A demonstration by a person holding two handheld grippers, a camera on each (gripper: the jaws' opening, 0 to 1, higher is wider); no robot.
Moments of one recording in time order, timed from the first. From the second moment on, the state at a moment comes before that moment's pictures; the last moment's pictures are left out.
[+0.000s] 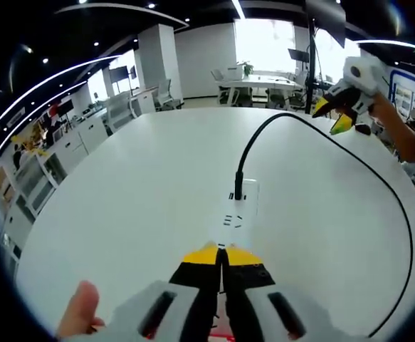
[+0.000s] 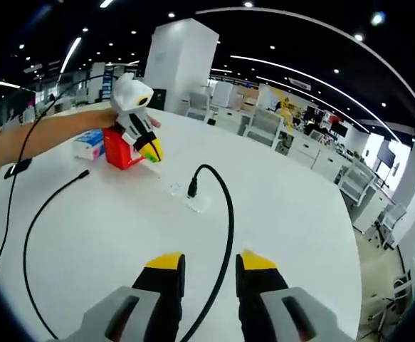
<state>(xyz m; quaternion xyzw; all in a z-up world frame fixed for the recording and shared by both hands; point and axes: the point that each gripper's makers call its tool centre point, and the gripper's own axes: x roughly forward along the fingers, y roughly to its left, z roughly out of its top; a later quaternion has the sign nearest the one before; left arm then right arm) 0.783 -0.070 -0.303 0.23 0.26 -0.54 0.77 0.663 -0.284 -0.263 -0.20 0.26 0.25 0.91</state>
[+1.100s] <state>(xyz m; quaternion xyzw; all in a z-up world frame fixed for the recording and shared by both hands) 0.775 -0.069 -0.304 0.23 0.26 -0.54 0.77 0.730 -0.253 -0.285 -0.26 0.32 0.31 0.86</state>
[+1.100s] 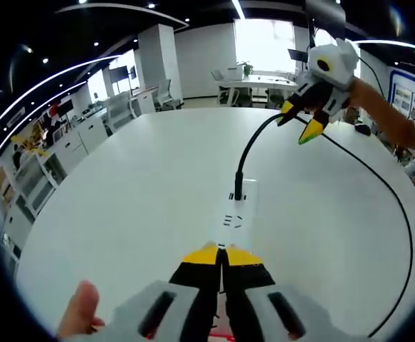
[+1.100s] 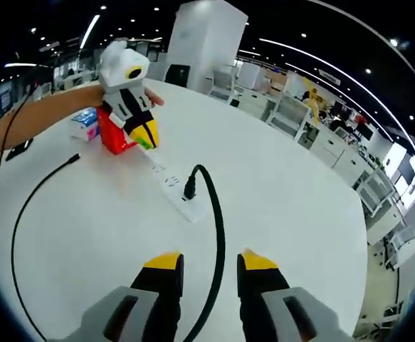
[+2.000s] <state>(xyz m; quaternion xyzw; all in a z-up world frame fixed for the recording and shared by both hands) 0.777 -0.070 -0.303 0.23 0.26 -0.54 0.77 0.773 -0.212 -0.300 -0.32 0.36 0.37 0.80</state>
